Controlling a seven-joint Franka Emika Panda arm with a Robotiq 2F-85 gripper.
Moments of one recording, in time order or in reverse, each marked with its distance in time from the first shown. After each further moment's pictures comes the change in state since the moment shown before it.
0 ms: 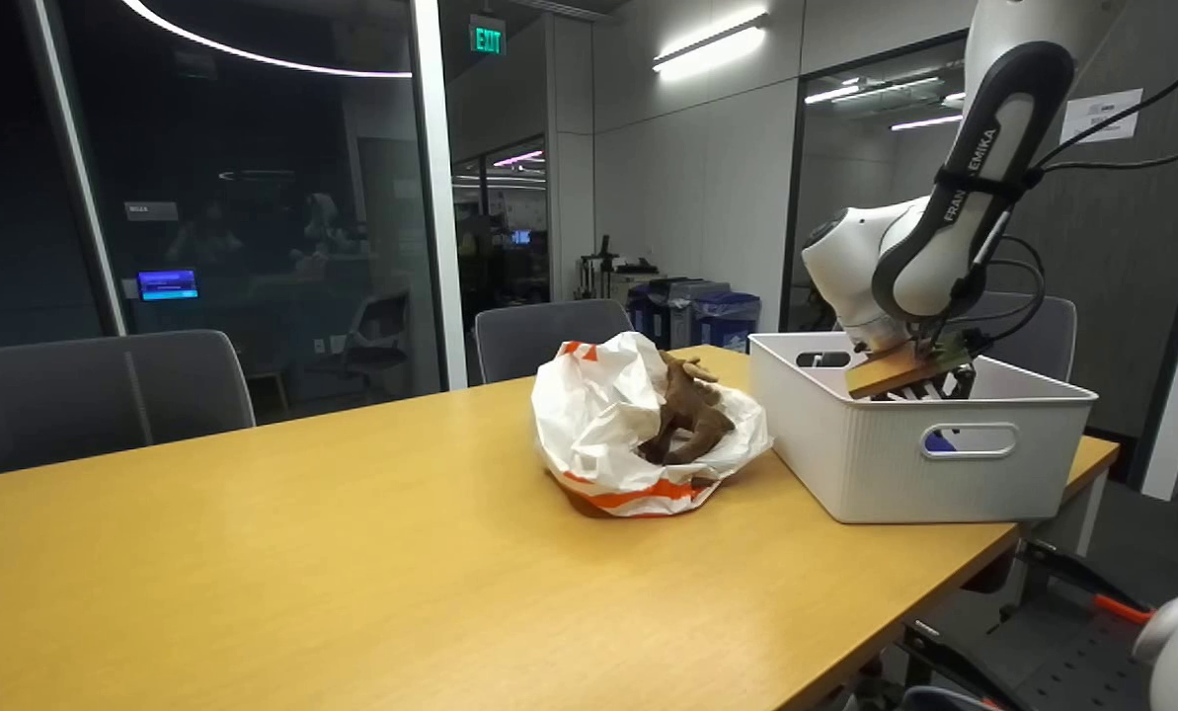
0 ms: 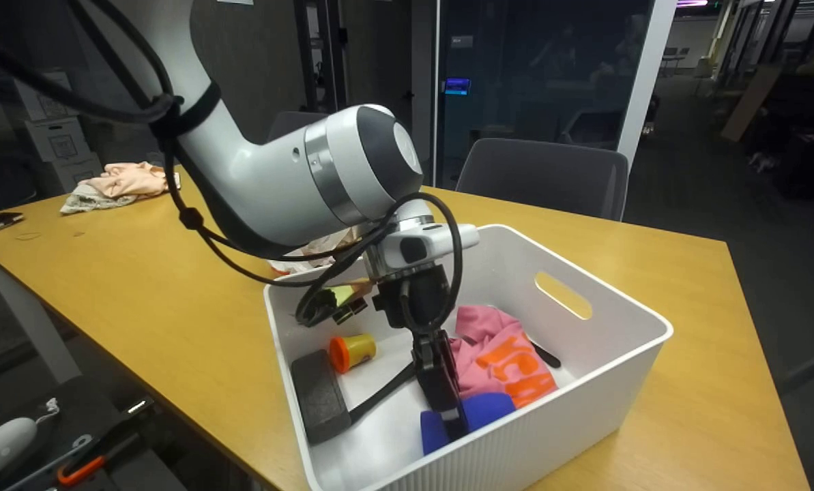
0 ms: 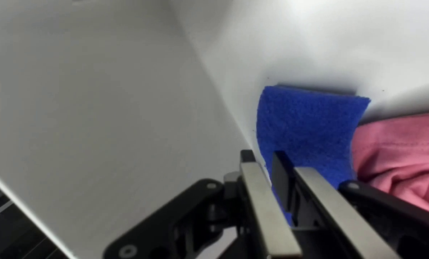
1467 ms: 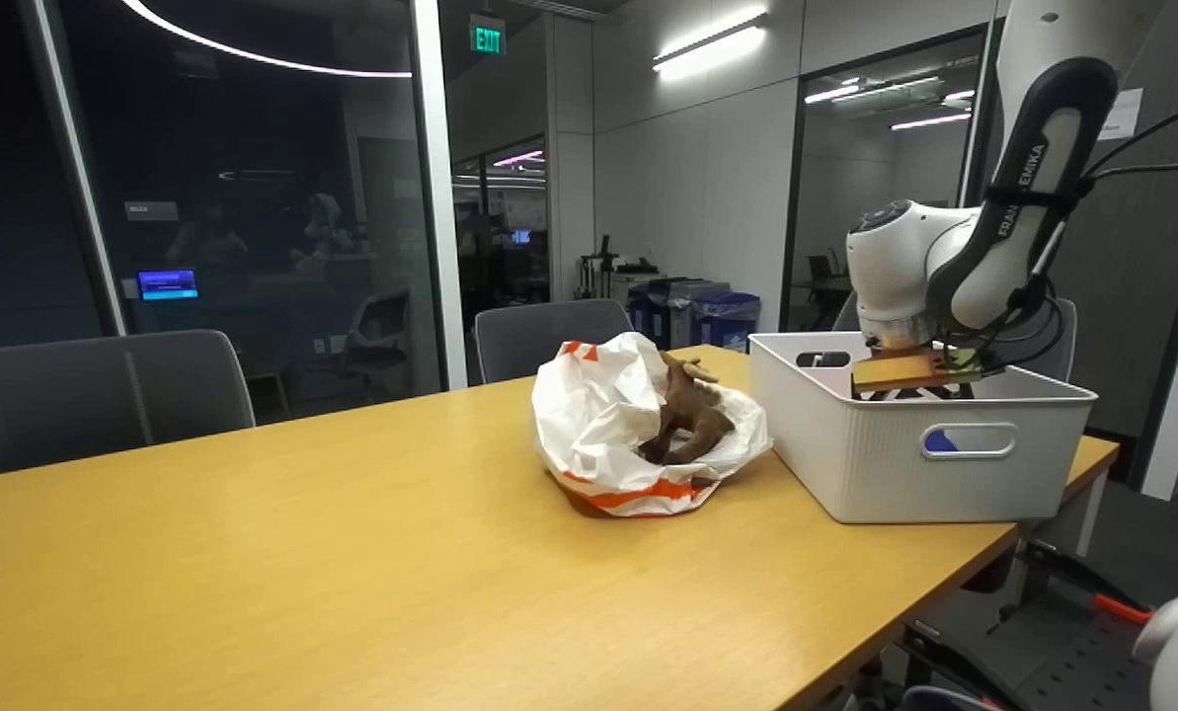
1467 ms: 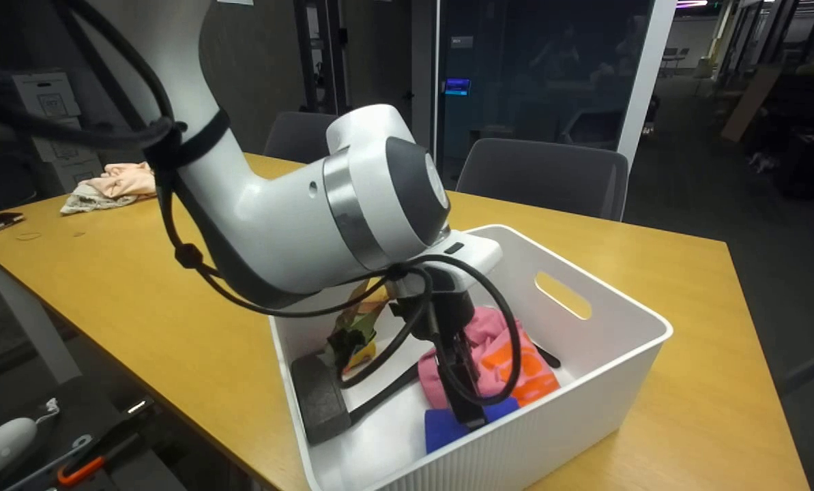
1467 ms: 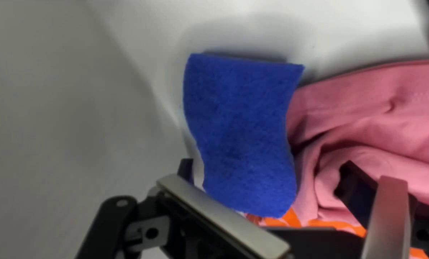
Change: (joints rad) arm -0.092 0.022 -0.051 -0.030 -0.171 0.393 0.061
